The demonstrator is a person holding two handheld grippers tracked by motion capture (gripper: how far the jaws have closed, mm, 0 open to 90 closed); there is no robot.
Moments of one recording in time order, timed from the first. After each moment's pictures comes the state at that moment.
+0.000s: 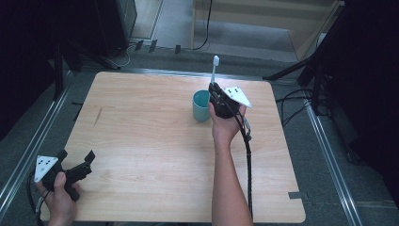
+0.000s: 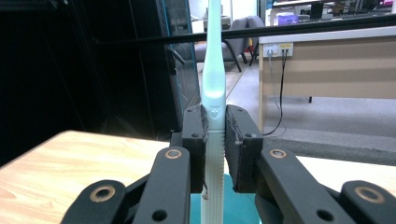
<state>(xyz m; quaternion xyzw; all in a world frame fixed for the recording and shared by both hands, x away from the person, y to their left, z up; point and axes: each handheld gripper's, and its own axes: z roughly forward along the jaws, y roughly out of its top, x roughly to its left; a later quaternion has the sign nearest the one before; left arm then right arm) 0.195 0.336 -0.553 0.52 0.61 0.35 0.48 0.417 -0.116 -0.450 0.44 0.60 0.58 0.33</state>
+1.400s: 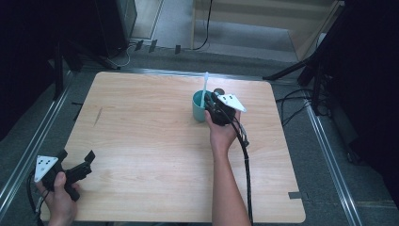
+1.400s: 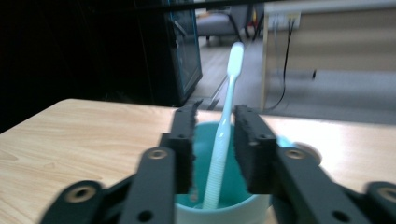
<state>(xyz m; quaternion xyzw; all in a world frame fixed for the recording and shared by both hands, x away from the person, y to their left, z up) 0.195 0.336 -0.553 0.52 0.61 0.35 0.48 0.407 -0.112 -0.473 0.45 0.63 0.56 0.31</state>
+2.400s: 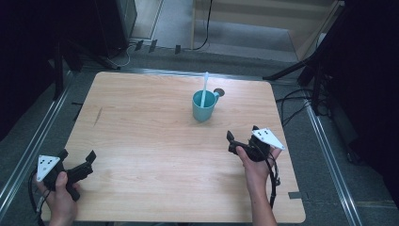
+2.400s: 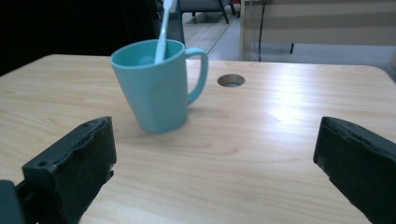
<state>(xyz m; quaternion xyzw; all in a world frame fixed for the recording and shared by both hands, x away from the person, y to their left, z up) 0.196 0.334 -0.553 0.53 0.61 0.35 0.48 0.308 -0.214 -0.492 0.48 0.65 0.51 0.30</state>
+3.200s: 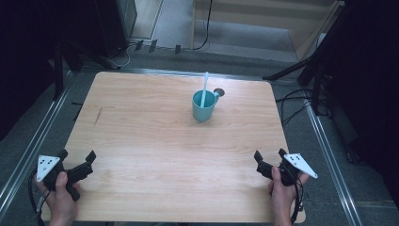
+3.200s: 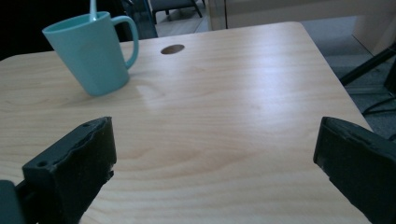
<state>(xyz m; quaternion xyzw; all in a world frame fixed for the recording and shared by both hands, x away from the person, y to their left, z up) 0.196 0.333 -0.553 0.53 0.61 0.35 0.48 0.259 -0.304 -0.531 0.55 0.60 0.50 0.30</state>
